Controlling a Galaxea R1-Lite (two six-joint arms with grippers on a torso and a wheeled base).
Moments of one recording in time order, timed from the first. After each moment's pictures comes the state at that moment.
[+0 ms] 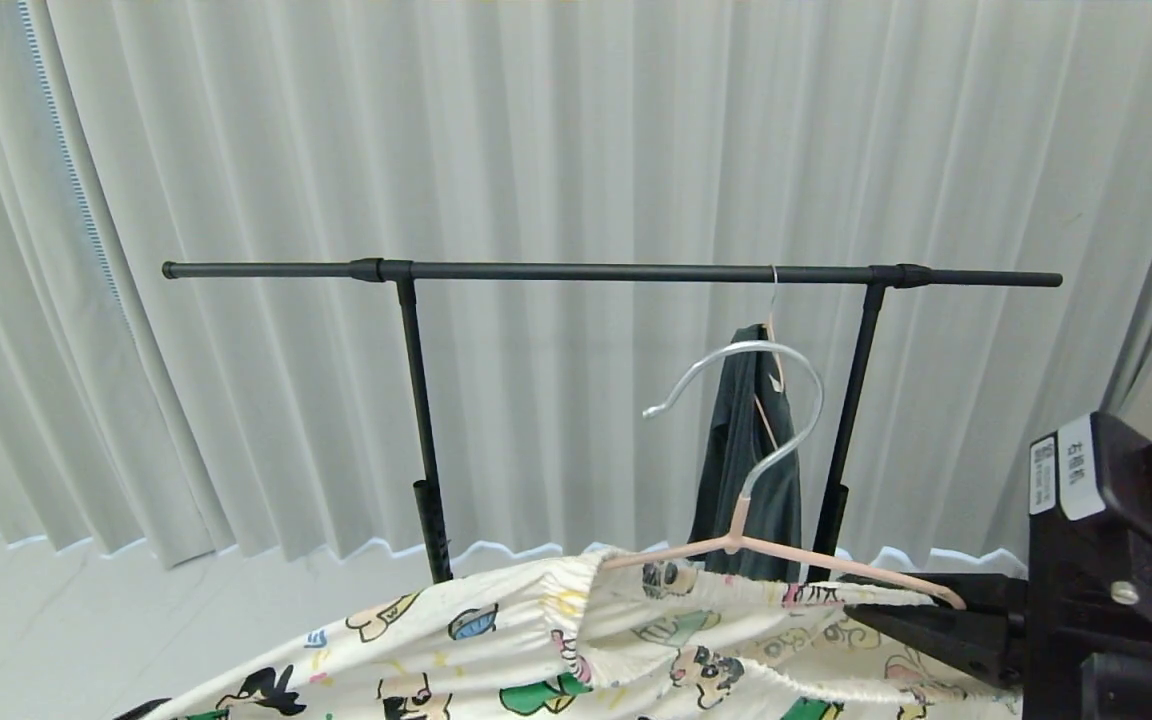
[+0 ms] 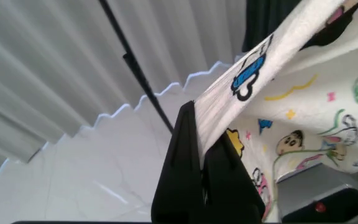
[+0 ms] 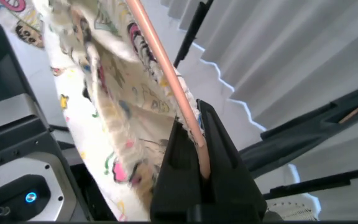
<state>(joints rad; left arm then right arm) -0.64 0.65 -0.17 -0.09 0.33 0.15 1.00 1.20 -0.69 -0.13 -0.02 -0.14</state>
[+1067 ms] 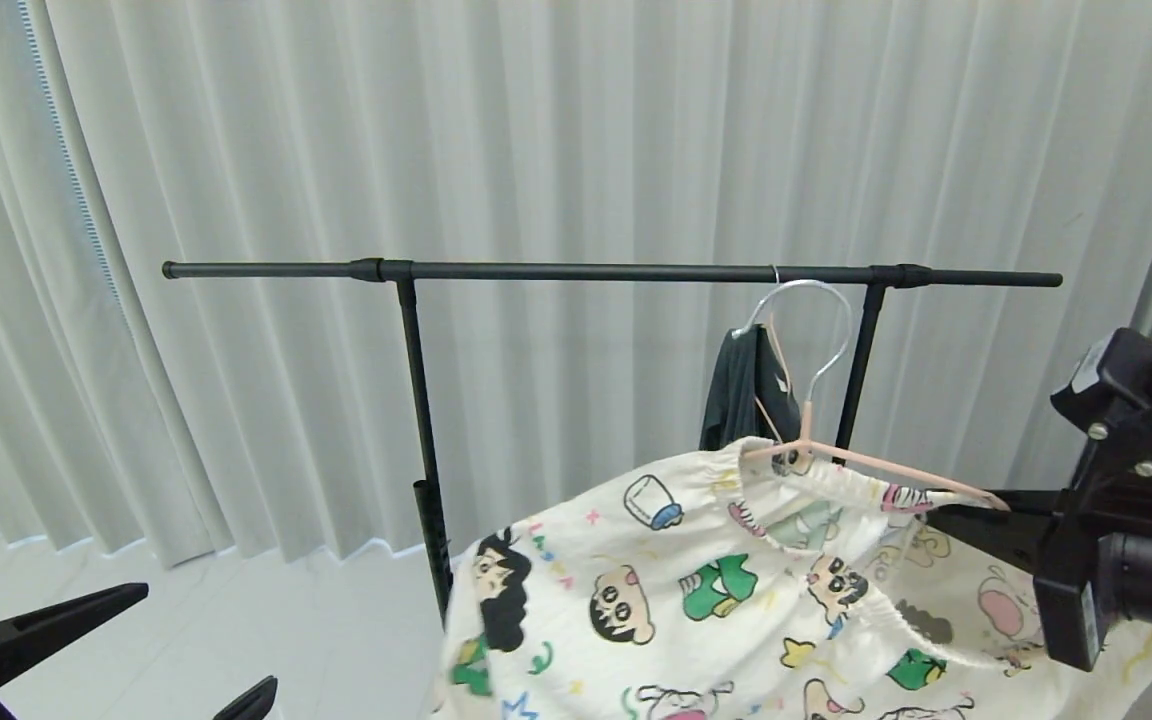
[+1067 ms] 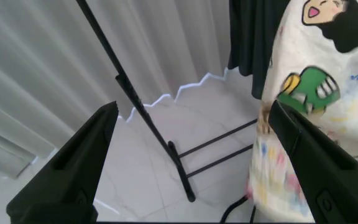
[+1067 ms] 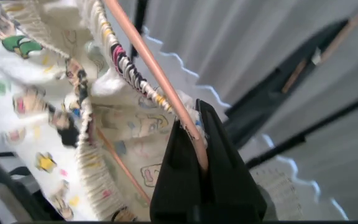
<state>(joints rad) -0.64 0.77 -0.33 -0.09 0.26 0.16 0.74 1.19 -0.74 -0.03 -0.07 -0.14</state>
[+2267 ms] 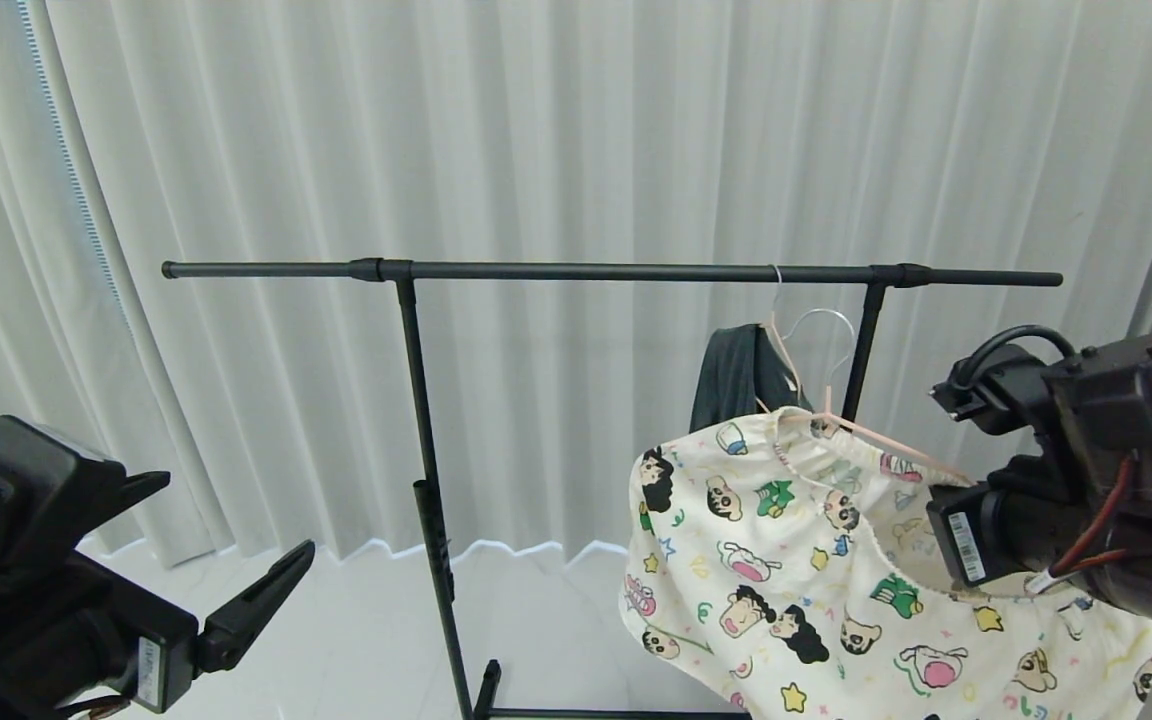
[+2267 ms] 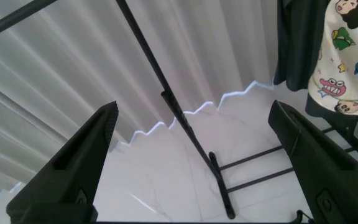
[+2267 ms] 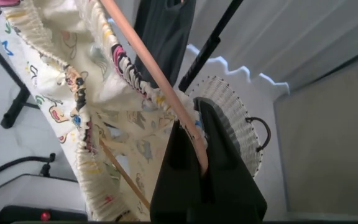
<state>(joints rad) -0.49 1.00 -0.40 -0.31 0.29 0.32 0.71 1.43 -0.82 0.04 -0.54 0.13</state>
